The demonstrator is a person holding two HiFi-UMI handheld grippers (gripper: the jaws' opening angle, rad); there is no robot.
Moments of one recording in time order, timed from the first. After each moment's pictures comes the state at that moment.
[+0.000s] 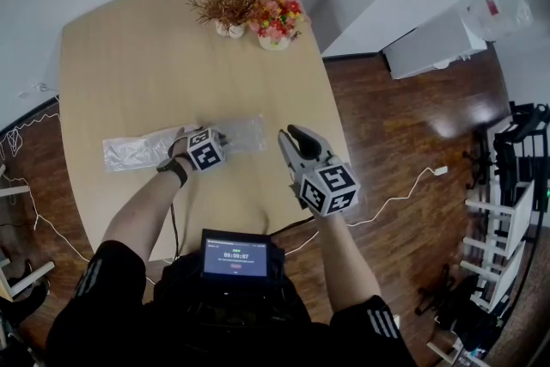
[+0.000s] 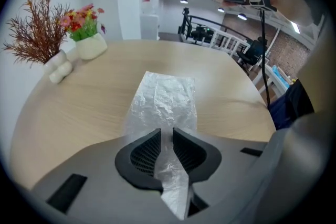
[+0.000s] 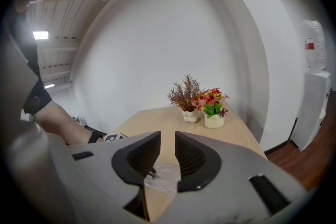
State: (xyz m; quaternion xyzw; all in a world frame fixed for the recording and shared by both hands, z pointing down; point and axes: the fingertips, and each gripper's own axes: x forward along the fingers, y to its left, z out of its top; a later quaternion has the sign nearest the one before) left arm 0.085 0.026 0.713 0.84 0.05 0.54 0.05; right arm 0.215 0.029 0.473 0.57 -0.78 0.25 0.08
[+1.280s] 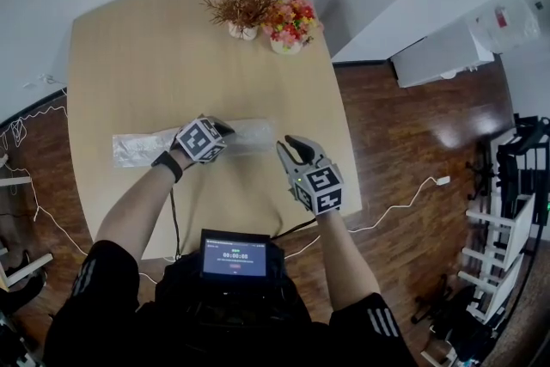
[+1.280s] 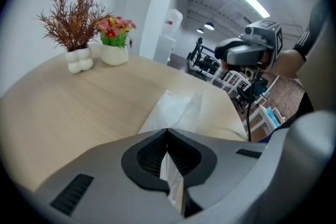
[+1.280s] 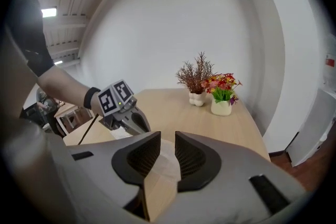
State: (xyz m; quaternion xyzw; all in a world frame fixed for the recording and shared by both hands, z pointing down) left arm 0.093 -0.010 0.650 0.88 0.01 0.44 0.17; right arm 0.190 0.033 0.532 0.52 -0.80 0.24 0.20
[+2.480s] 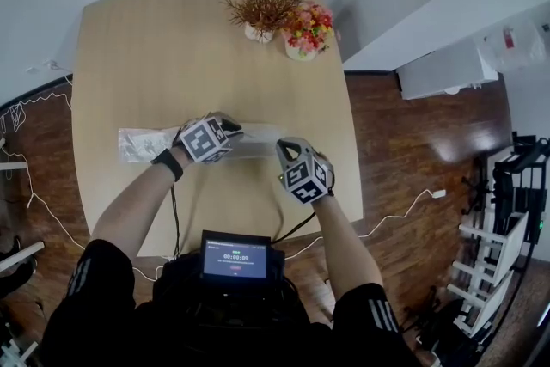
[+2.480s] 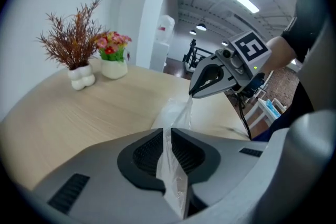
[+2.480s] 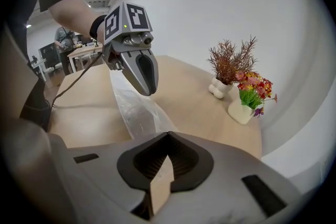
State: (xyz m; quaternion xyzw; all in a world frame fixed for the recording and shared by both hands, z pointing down) left arm 0.086 -0.016 0.615 0.90 0.03 0.42 0.13; right arm 0.163 0.018 0.619 0.41 -0.80 0.13 0.42
